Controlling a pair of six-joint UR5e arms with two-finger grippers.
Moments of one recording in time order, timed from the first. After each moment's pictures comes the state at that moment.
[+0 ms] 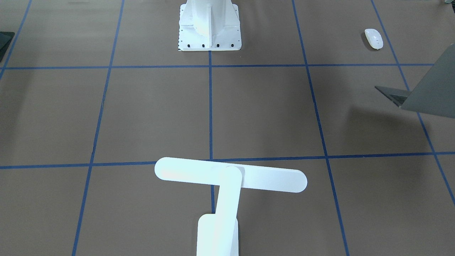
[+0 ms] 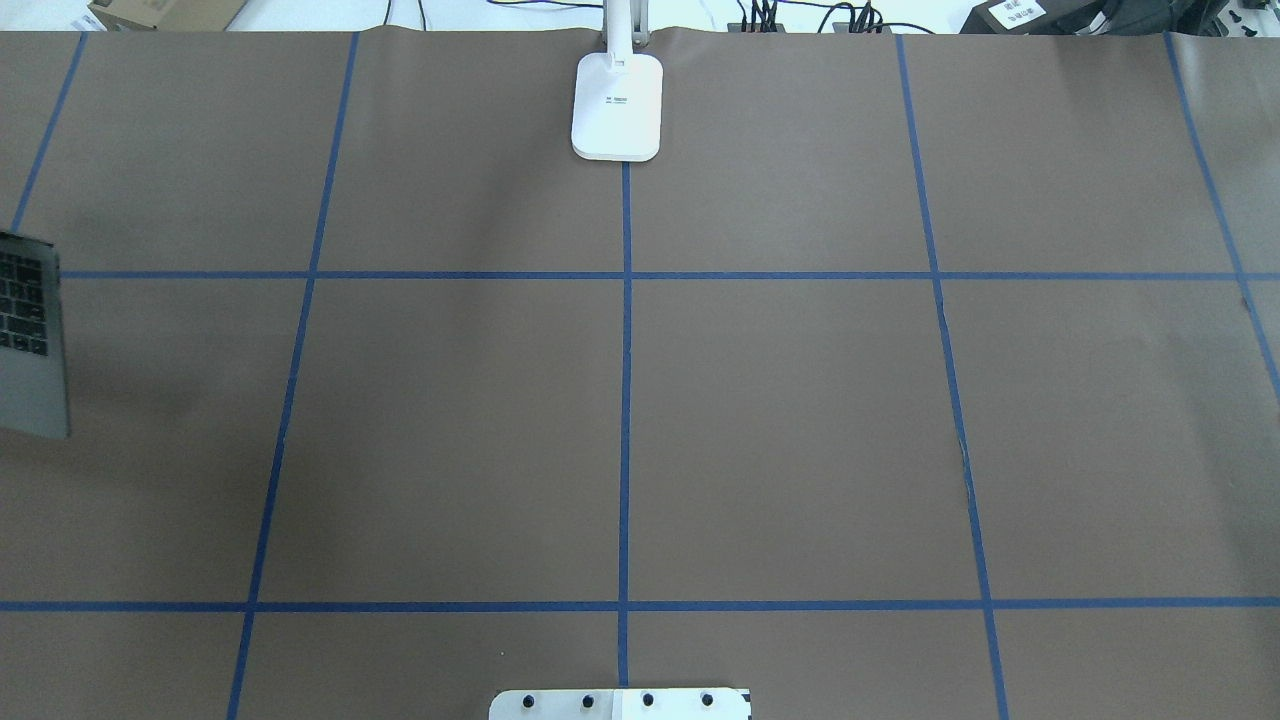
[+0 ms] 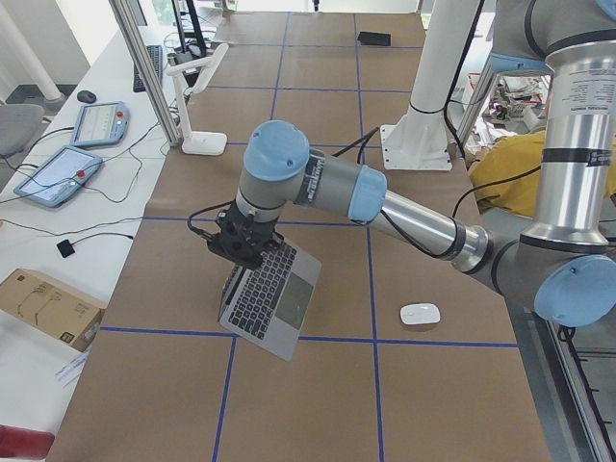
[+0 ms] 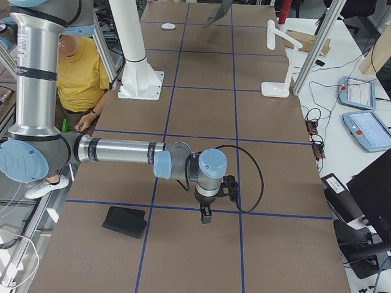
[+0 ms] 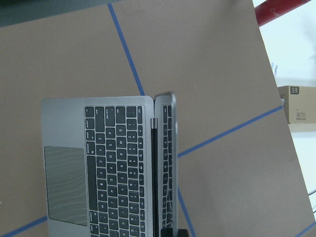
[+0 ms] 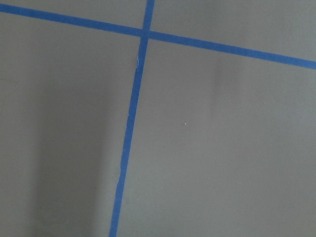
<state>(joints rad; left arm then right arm) -1.74 -1.65 -1.93 -1.44 -2.51 -1.45 1.56 -1.70 1.68 -1.62 2.28 -0.19</state>
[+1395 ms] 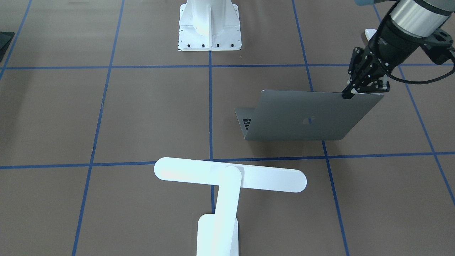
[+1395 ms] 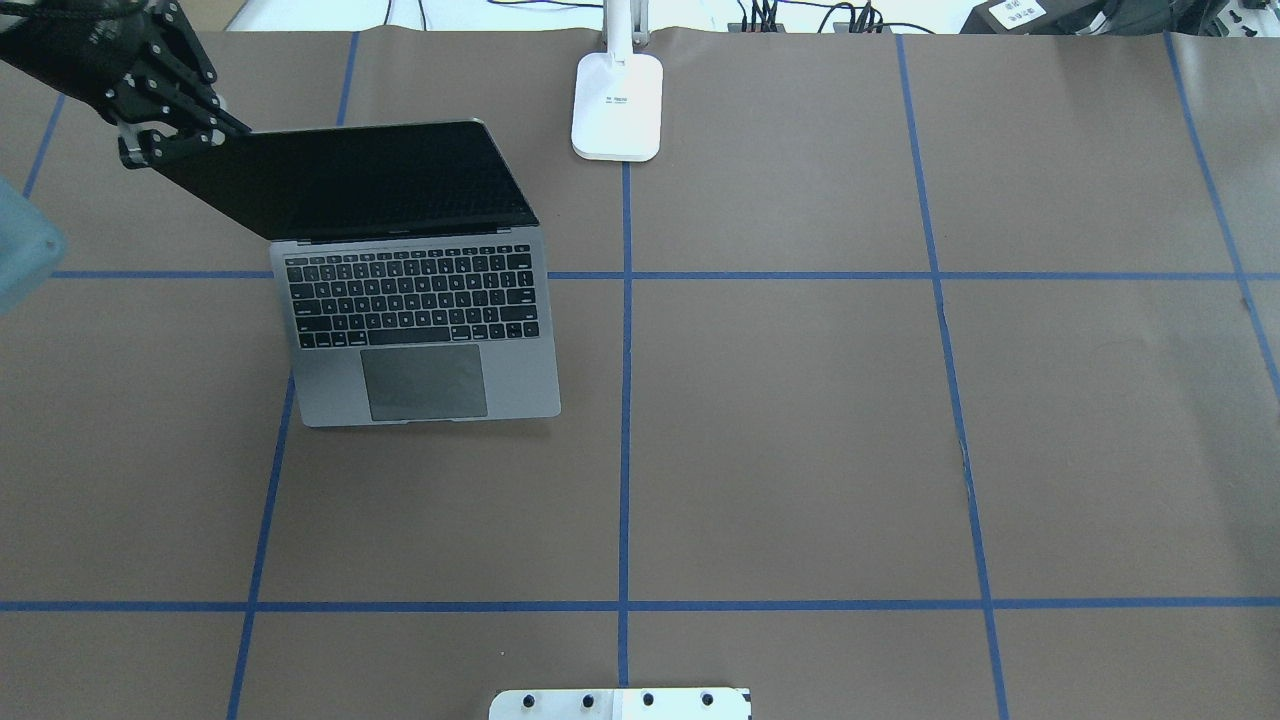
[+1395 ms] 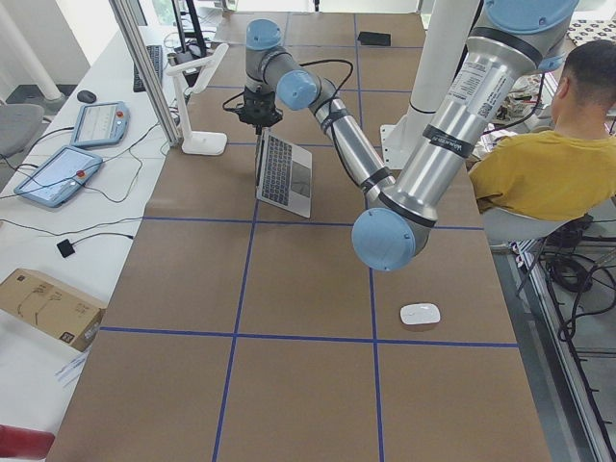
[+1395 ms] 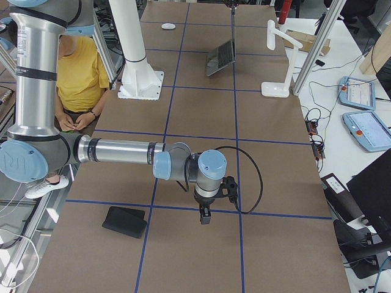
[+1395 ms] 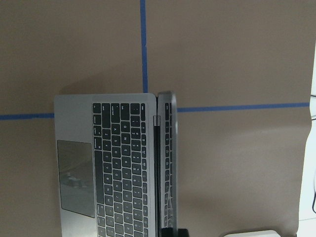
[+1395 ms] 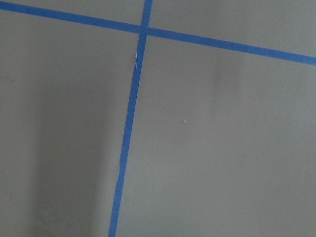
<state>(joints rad) -1.07 -2.07 -2.00 -1.44 -2.25 -2.46 1.56 -1.70 1.68 -1.62 2.28 -0.19</state>
